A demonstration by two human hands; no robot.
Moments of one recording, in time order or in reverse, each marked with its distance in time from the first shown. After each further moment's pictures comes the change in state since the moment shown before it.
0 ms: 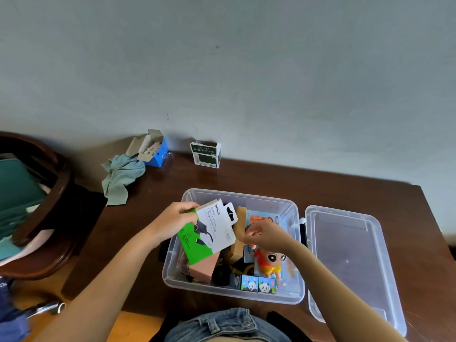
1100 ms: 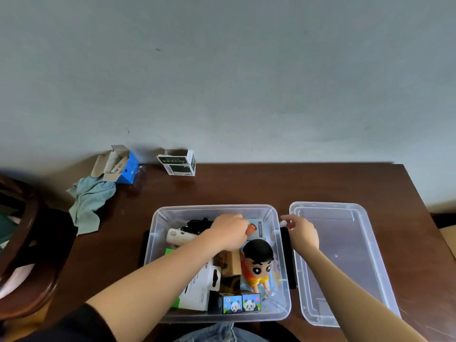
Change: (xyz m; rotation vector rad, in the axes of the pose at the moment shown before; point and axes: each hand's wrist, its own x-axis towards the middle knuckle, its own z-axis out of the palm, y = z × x) left_hand 0.097 0.053 0.140 1.228 -0.323 0.215; right_hand -0.006 0.119 -0.034 0.149 0.591 0.486
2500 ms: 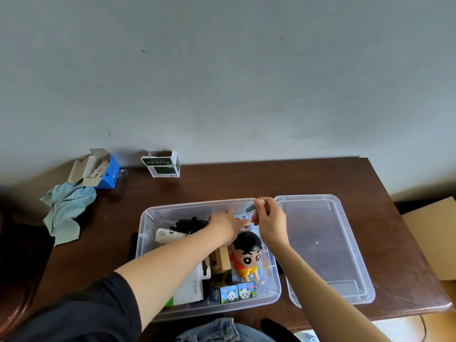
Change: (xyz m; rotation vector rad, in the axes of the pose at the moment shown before) left_hand 0.014 0.016 0.012 0.318 -0.164 -0.007; right_hand -0.064 -0.077 -0.006 0.624 0.185 -0.147
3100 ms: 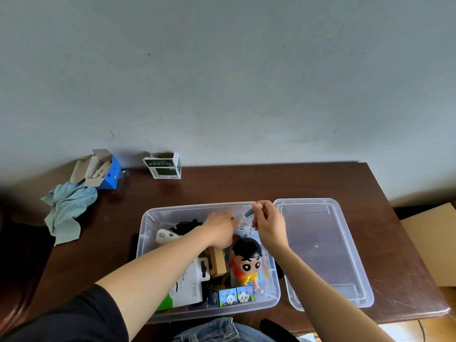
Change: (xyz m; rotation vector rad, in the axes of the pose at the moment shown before) left_hand -0.008 -0.020 0.012 -0.199 0.140 0.114; right_hand -0.001 0.005 0.001 -0.121 -0.048 -0.048
